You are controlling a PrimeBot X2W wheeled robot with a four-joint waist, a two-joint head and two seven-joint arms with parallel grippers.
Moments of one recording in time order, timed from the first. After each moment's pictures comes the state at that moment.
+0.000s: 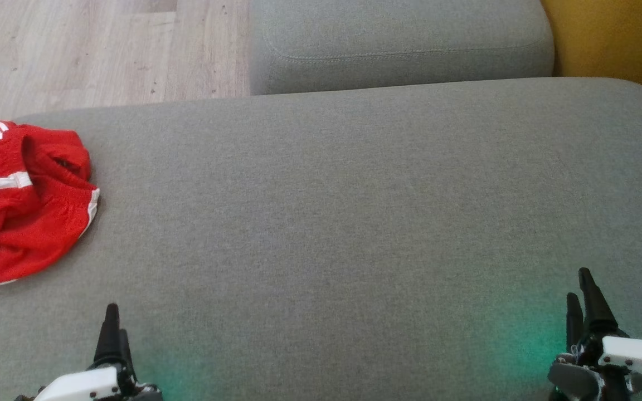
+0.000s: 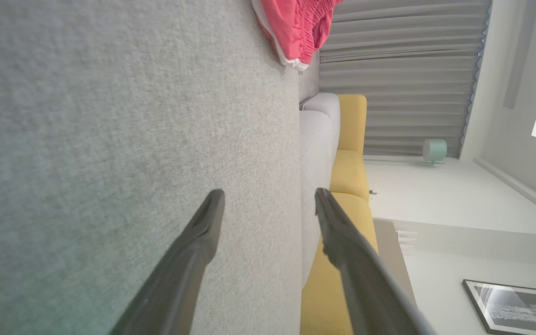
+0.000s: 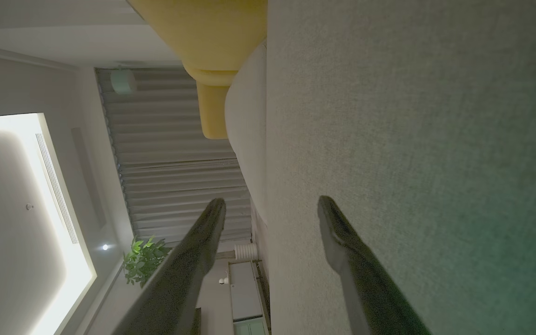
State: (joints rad) left arm 0.02 0.04 0.04 0.34 -1.59 -0.12 0.09; right arm 0.02 -0.04 -0.11 0.36 1.59 0.13 0.09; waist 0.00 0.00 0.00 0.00
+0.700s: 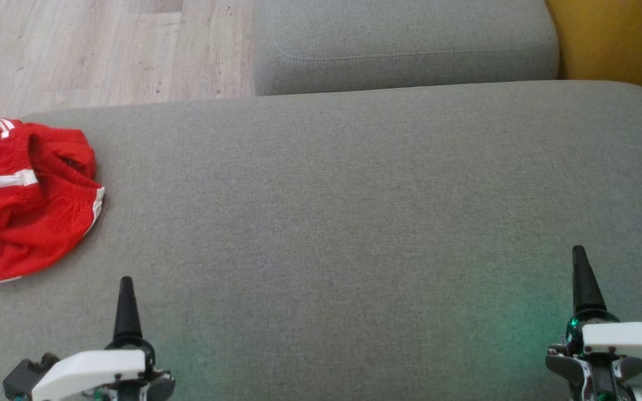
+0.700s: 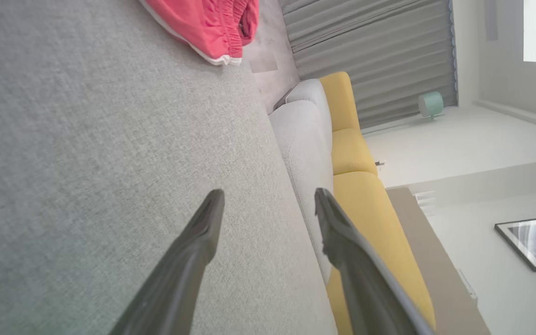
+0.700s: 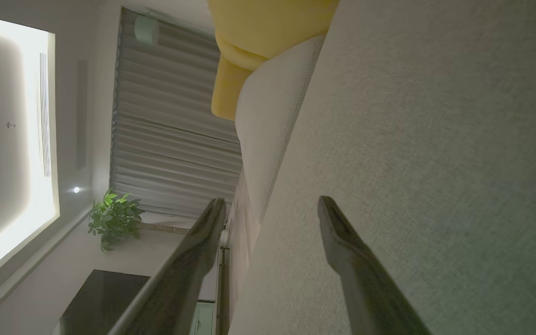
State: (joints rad) left arm 0.02 0.04 -0.02 0.22 -1.32 -0.08 0.02; right arm 0.02 -0.04 -0.08 0.26 1.29 0.13 0.02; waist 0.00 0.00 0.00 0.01
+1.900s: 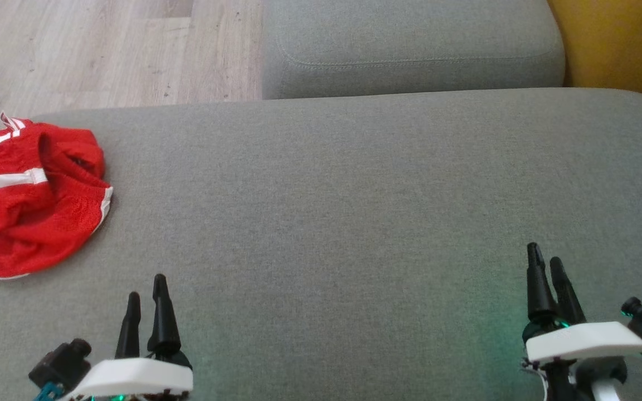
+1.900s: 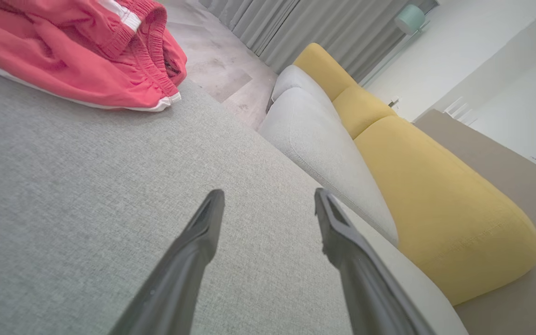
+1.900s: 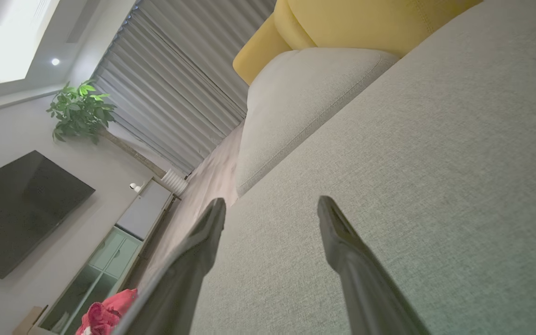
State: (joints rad) left arm 0.06 0.04 -0.10 0.18 -0.80 -0.07 -0.08; right arm 0.04 -0.04 0.03 0.22 0.81 0.13 -0.08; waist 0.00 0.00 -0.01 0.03
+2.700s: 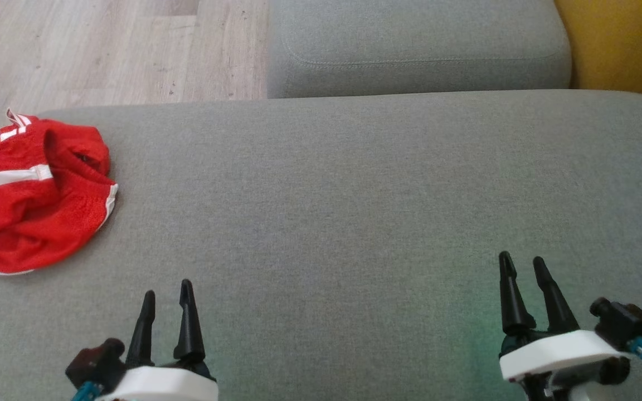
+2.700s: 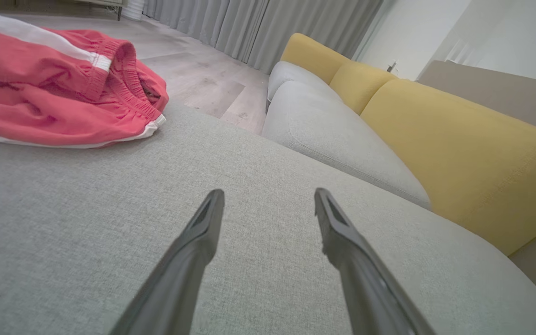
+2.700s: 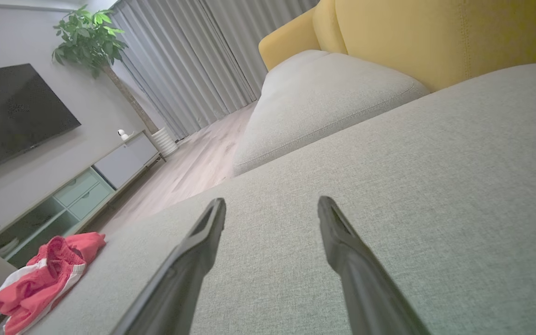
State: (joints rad) left arm 0.07 0.04 -0.16 0.20 -0.53 -0.03 -0.15; right arm 0.06 -0.04 0.08 0.22 0.50 0.13 -0.15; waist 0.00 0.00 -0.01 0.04
